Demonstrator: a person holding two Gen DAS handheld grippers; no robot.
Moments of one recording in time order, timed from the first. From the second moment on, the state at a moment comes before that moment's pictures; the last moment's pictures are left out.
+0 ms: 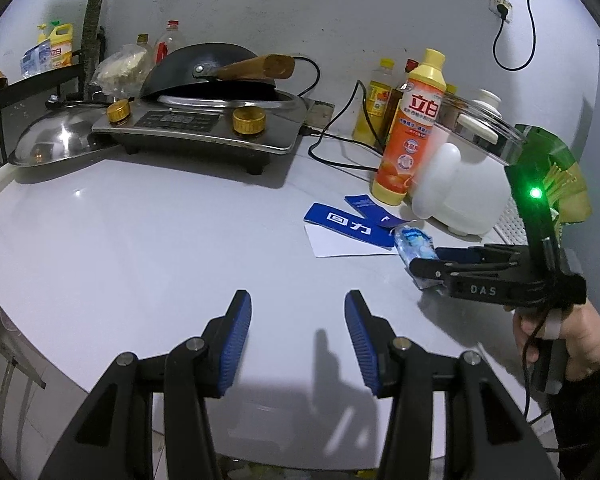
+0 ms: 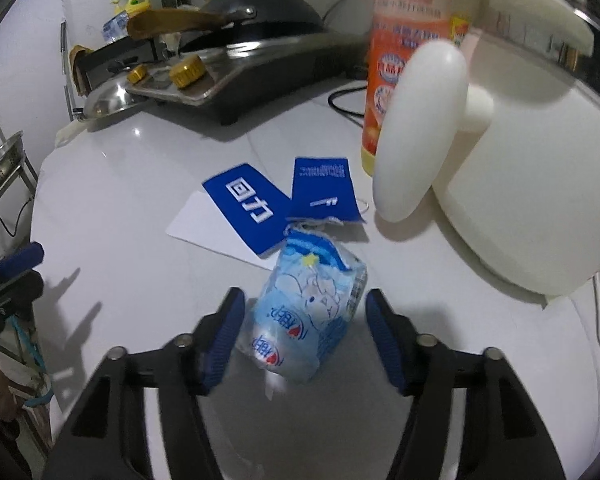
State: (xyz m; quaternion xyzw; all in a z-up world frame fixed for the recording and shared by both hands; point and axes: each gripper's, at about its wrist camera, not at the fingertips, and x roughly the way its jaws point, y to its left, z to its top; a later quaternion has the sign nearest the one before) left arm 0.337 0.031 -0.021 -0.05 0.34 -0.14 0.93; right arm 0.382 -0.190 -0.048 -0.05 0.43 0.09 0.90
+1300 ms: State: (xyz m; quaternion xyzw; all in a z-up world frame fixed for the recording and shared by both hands) left arm 0.435 -0.123 -0.026 0.10 0.38 -0.18 0.90; right arm 0.319 -0.335 -0.023 0.06 0.37 0.08 0.92
